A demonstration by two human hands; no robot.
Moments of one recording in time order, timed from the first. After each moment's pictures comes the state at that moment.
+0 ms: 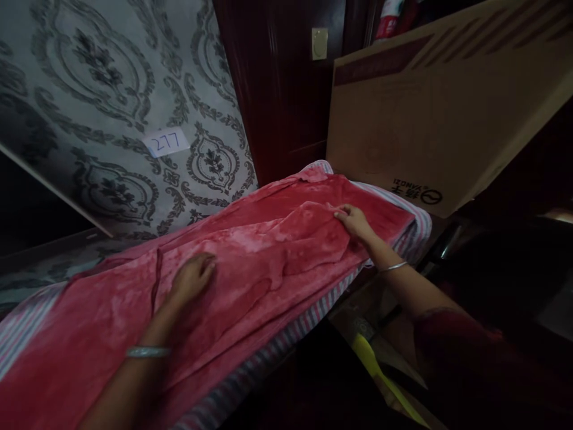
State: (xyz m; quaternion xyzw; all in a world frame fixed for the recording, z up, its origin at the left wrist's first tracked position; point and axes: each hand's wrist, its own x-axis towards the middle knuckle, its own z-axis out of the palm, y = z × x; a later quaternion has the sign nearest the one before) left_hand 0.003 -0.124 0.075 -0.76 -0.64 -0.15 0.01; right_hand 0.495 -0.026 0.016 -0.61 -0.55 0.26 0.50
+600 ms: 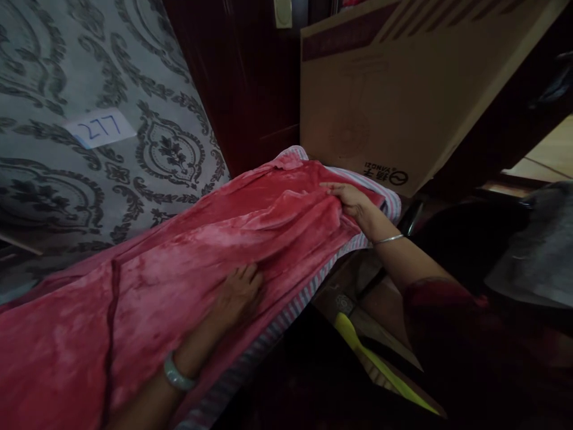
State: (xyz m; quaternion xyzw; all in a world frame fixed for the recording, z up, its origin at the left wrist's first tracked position) left_hand 0.147 -0.169 0.032 -0.92 -0.37 -0.08 0.07; right_hand 0.537 -0.026 0.055 -0.50 -0.45 0.46 0.58
